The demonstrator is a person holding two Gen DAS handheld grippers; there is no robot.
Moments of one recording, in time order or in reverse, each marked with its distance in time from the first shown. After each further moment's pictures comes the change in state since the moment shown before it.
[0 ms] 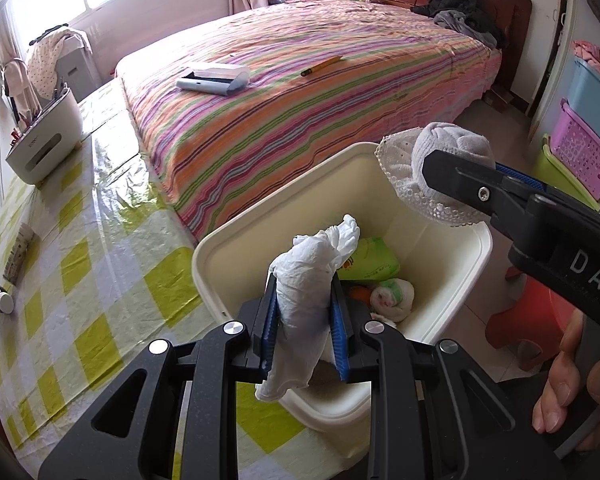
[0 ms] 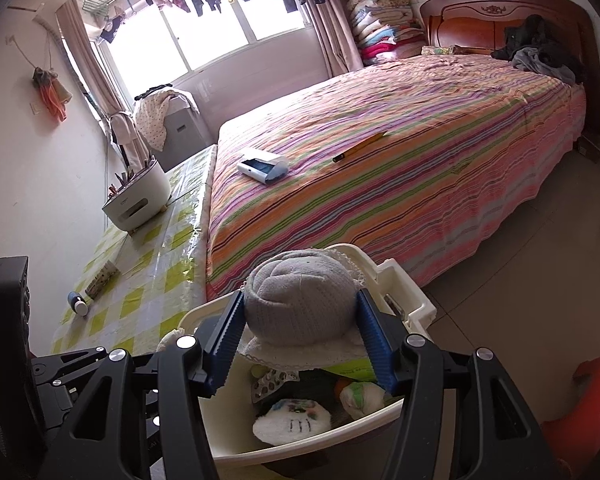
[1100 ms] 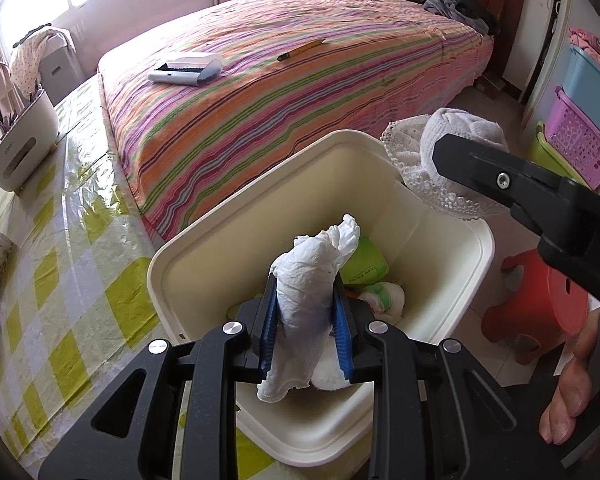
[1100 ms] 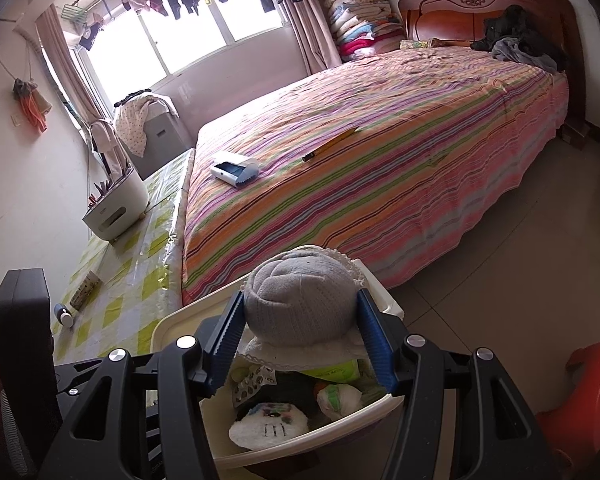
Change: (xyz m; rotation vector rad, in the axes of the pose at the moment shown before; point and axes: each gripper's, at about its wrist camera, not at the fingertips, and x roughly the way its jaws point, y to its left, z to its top) left arm 0.031 -0.013 0.008 0.026 0.039 -0.034; right arm 0.004 -0.021 0.002 0.048 0.006 -0.055
